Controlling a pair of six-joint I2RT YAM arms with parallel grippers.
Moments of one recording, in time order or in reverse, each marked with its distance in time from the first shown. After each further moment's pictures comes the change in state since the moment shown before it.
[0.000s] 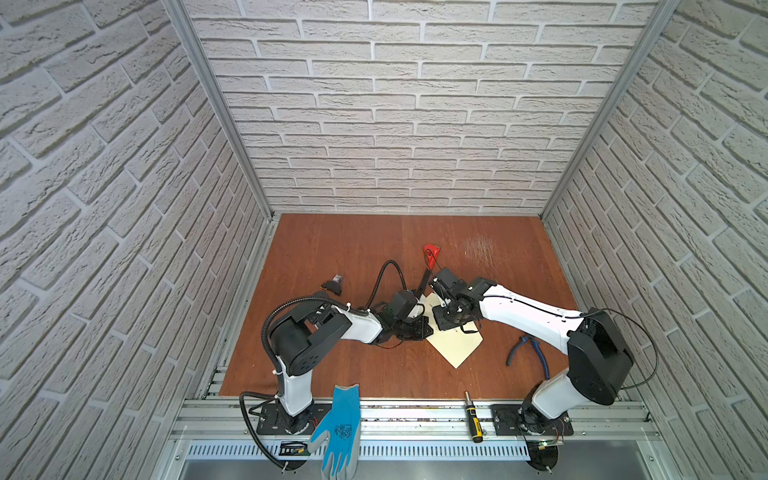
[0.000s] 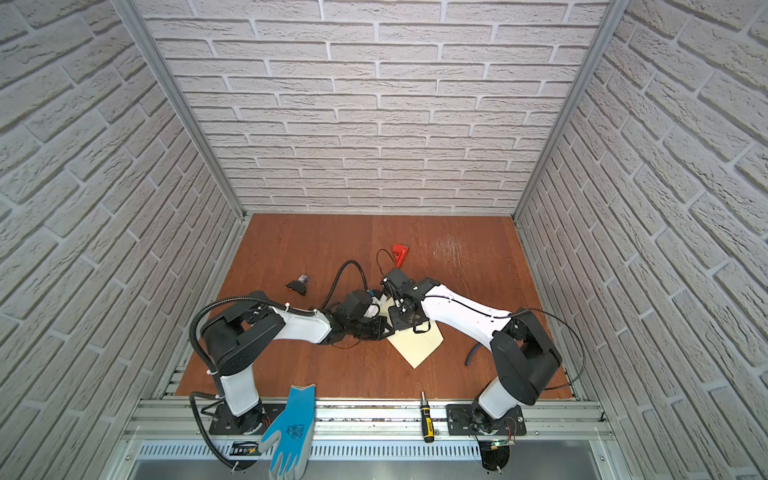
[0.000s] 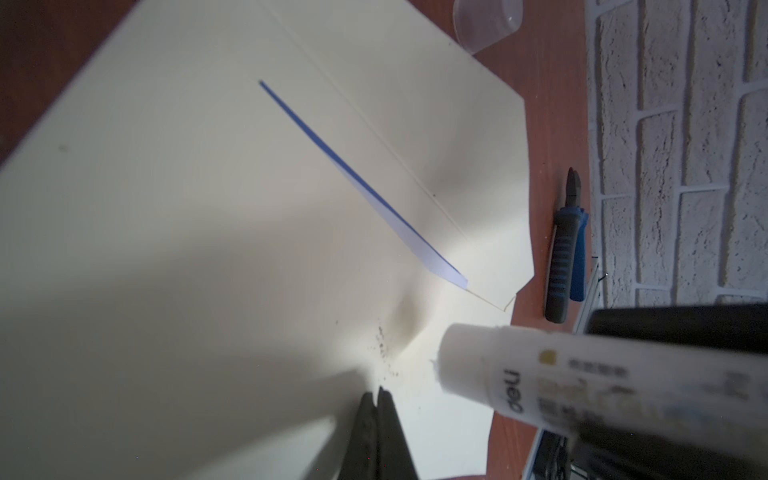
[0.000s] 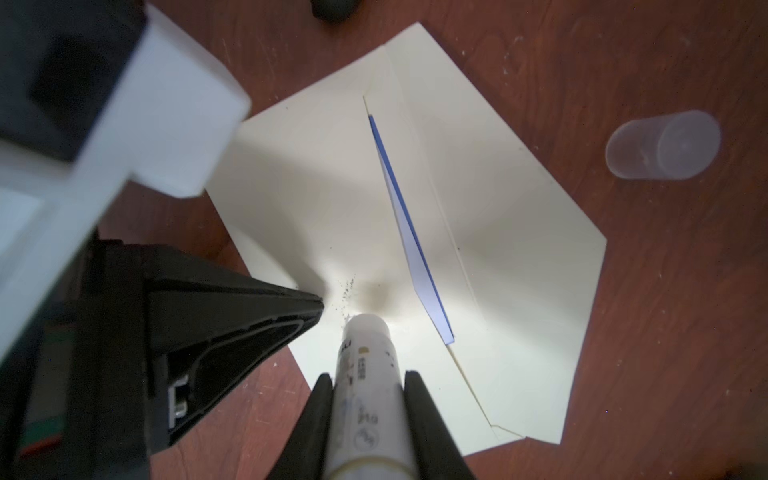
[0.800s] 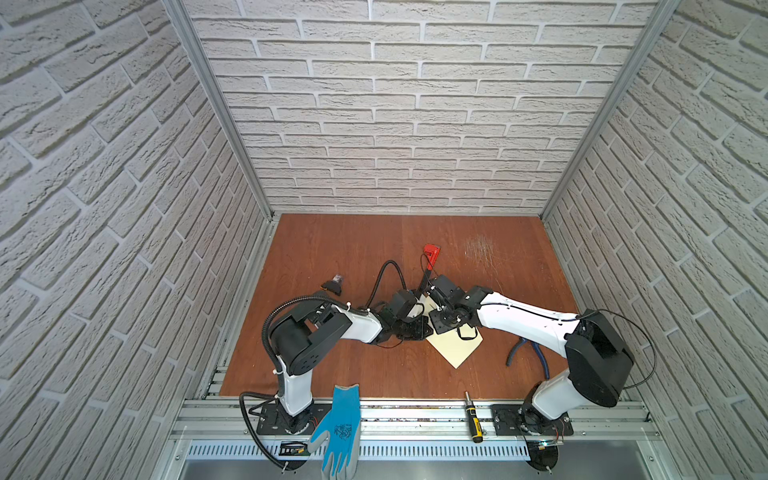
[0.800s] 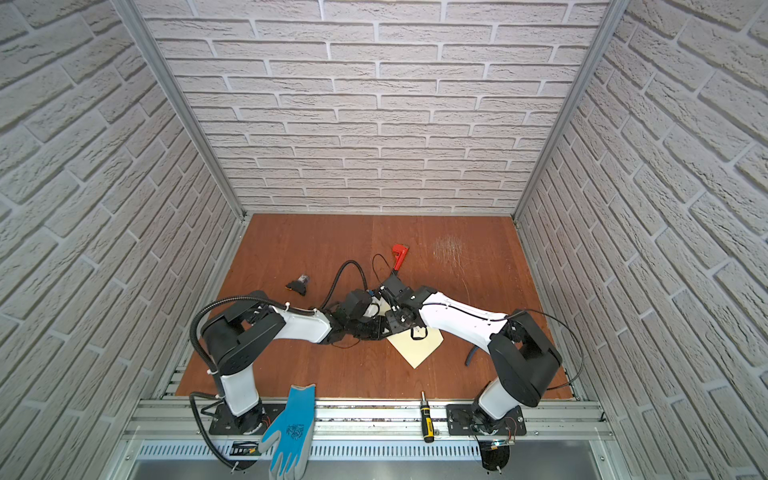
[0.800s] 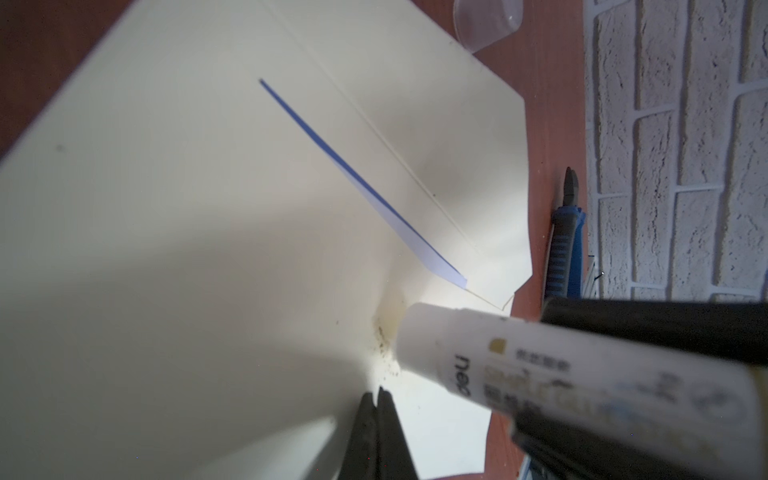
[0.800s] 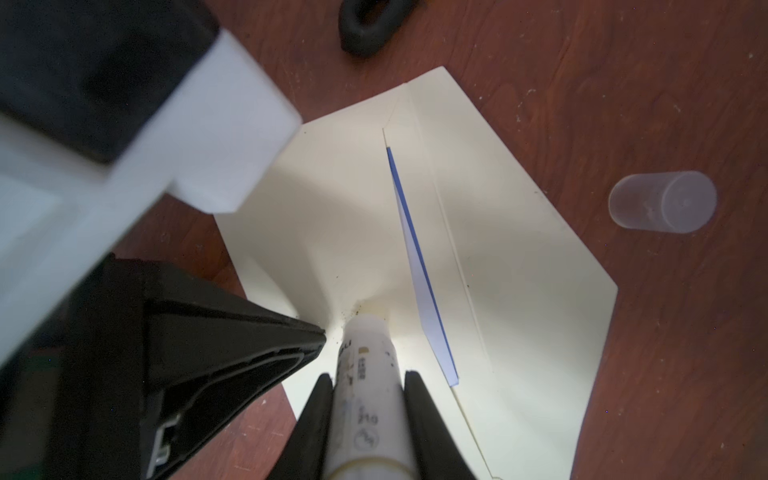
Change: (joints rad) left arm 0.006 0.005 0.001 0.003 0.016 0.000; right arm 0.045 -0.004 -0.071 0.122 0.075 -0.047
